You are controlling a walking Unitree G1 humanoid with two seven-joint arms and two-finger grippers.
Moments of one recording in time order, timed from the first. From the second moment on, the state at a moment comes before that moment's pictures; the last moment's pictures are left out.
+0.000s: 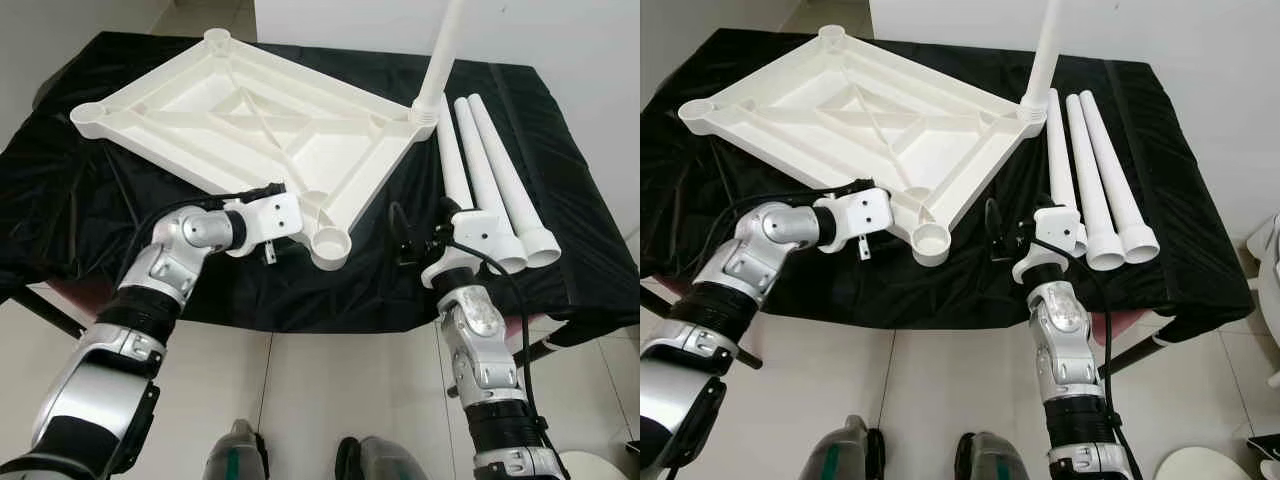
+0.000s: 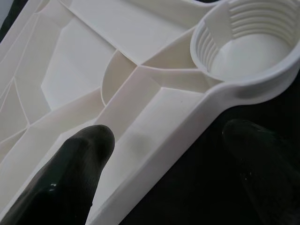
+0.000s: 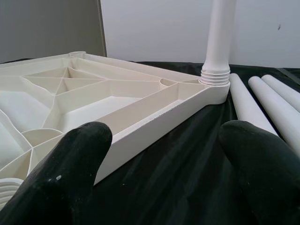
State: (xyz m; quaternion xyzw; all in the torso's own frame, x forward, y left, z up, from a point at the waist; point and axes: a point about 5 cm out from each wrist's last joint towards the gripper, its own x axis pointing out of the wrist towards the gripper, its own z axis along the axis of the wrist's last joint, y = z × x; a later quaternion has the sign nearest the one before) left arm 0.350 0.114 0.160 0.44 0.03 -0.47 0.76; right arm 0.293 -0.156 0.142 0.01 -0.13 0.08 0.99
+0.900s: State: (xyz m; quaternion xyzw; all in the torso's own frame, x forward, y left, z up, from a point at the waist) left arm 0.343 0.047 0.155 0.45 0.01 -0.54 0.71; right arm 0.292 -0.154 0.143 0.01 -0.13 0.08 0.99
